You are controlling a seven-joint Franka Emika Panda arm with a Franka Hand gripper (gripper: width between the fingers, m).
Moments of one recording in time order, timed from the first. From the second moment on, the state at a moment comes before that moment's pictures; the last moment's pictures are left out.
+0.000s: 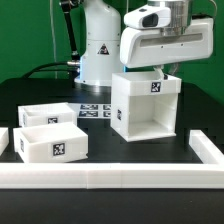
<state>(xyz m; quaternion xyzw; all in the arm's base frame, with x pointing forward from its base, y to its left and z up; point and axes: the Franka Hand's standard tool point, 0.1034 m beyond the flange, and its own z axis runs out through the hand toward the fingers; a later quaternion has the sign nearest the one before) 0.409 0.116 0.098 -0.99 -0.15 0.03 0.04</state>
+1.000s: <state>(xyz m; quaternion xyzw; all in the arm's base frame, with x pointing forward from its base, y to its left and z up) 0.458 0.111 0.098 -0.99 -0.12 0.02 0.05</state>
